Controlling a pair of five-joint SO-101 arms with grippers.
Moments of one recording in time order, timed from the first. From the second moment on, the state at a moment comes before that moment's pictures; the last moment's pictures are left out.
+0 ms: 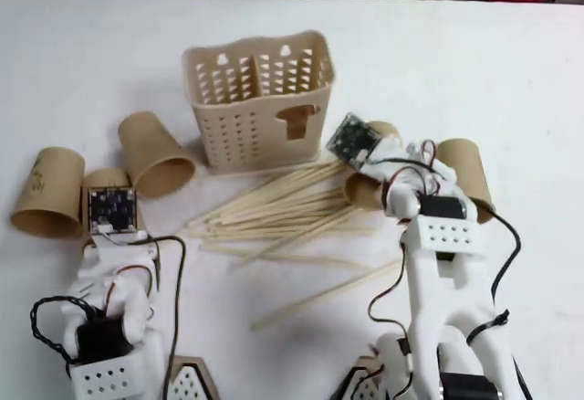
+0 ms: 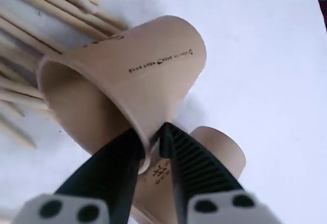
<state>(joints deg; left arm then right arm) -18.3 -104.1 92.8 67.2 -8.6 1.5 -28.7 53.1 33.4 60.4</state>
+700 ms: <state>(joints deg) -18.3 -104.1 92.8 67.2 -8.6 2.4 -42.2 18.5 66.4 42.4</state>
